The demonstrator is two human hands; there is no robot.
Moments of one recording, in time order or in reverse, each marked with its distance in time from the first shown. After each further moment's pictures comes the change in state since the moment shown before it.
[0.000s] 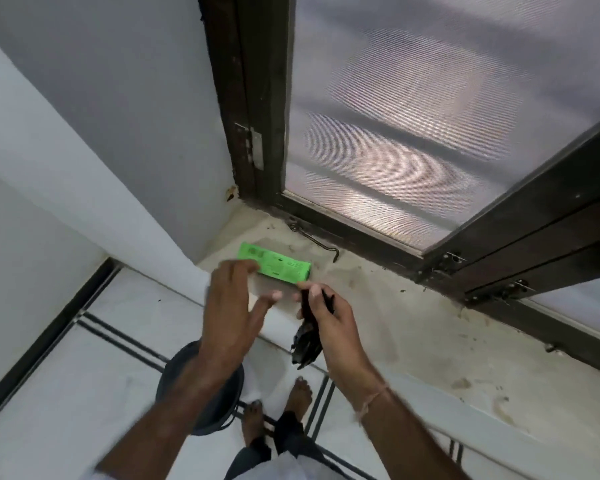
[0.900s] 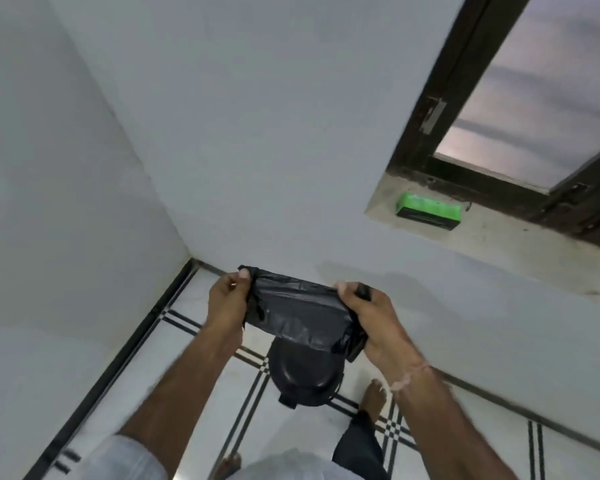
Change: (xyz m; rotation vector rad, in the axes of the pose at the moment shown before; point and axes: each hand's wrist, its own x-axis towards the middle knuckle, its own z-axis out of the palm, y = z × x) left_hand -0.126 -0.283 -0.239 -0.966 0.032 -0.724; right_hand -0.169 0.088 0.298 0.145 0.082 0.106
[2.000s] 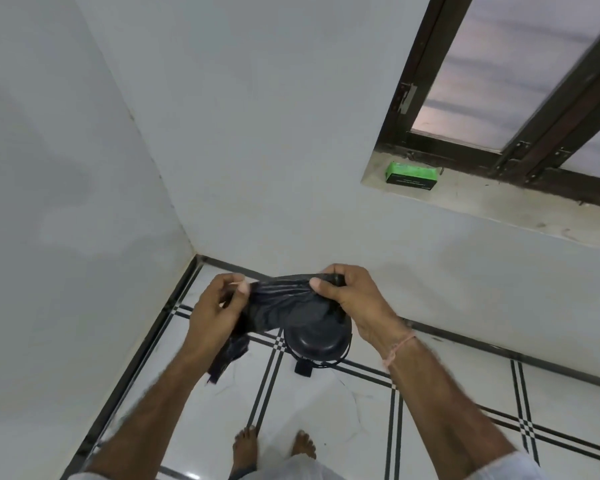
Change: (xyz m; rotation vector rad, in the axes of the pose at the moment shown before) left_hand -0.122 0.011 -0.159 0.436 -0.295 0.348; right_hand -0.138 0.039 0.070 -0.274 -0.097 -0.156
